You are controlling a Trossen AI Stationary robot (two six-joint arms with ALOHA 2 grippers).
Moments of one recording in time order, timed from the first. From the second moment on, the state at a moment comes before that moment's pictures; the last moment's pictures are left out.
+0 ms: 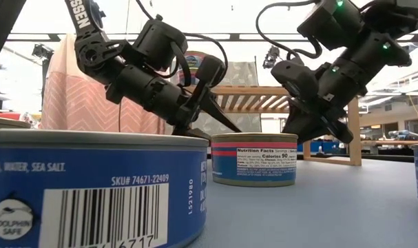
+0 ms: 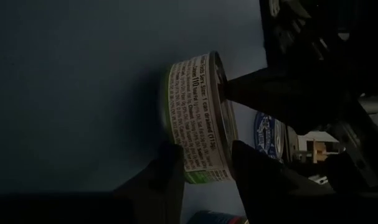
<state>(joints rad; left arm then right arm) -0.01 1.92 0.79 0.68 0.01 -1.31 0.20 1.58 0.62 0.05 0.36 1.09</state>
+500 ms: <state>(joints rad) -0.02 1.92 0.79 0.69 0.00 -1.25 0.21 1.58 0.52 0.20 0.37 1.13</state>
